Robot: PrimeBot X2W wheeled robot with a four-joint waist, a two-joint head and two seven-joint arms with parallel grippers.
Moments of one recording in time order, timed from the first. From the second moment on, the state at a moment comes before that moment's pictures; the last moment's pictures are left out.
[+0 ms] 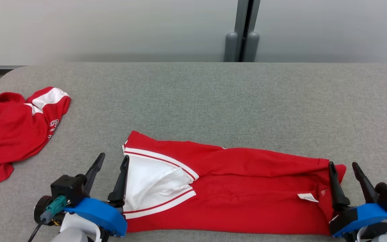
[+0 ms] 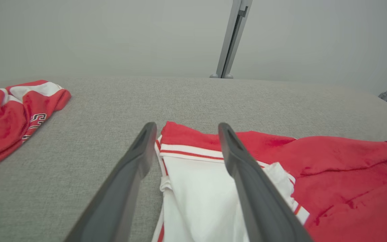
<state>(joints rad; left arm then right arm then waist) -0.29 0.52 -0.78 0.22 -0.85 0.18 -0.26 -0.12 -0.14 -0.08 0.41 0.22 0.13 -0.23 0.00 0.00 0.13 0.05</state>
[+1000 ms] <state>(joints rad) -0.06 0.17 -0.16 0.15 -0.29 0.03 -0.26 -0.14 -0.08 -0.18 0.55 0.22 0.13 -0.04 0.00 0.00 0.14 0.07</state>
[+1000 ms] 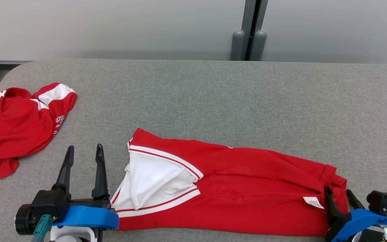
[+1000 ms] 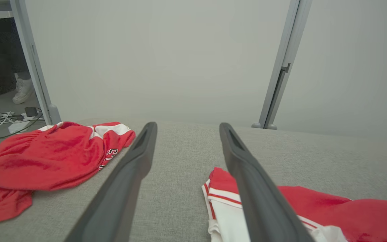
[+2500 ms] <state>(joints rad) -0.03 0.05 0.02 0.19 -0.13 -0.08 -0.26 -0.14 -0.06 -0.03 0.27 0.27 0.13 0.05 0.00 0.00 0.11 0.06</state>
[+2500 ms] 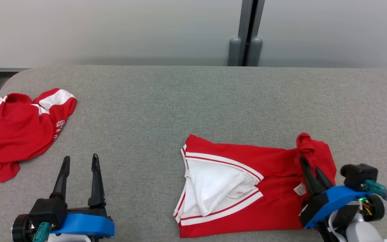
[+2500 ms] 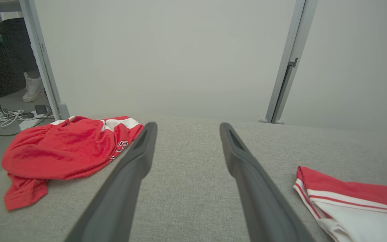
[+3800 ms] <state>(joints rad) -0.10 0.05 -0.09 0.25 -0.16 -0.09 -0.26 -0.46 -0.05 0.45 0.63 0.54 0.13 -0.22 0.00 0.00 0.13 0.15</state>
